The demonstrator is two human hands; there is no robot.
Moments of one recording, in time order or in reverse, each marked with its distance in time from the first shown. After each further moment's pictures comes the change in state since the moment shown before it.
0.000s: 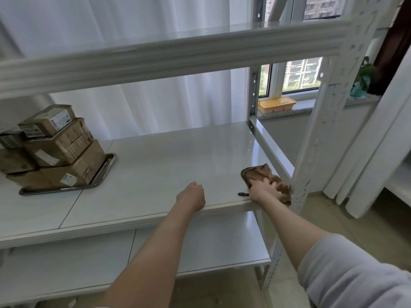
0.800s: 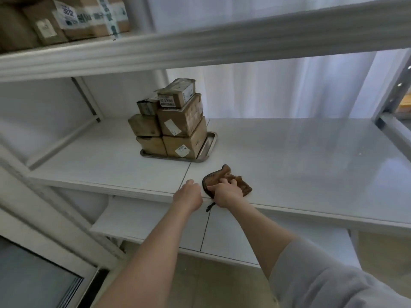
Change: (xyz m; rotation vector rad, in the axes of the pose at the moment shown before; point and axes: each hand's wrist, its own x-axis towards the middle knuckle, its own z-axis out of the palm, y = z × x) left_hand -0.083 -0.310 0.006 -0.115 0.113 -0.372; right_hand -0.126 -0.350 0.133 -0.182 -0.185 -0.743
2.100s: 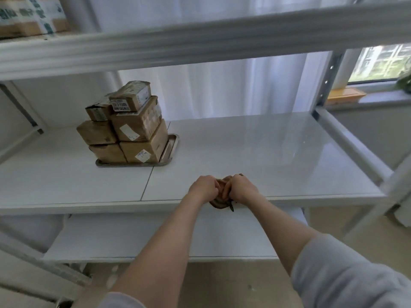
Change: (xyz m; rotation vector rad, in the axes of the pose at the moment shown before) left_hand -0.001 0.116 -0.001 -0.251 -0.130 0.352; right_hand -0.042 0.117 -0.016 0.242 0.214 0.196
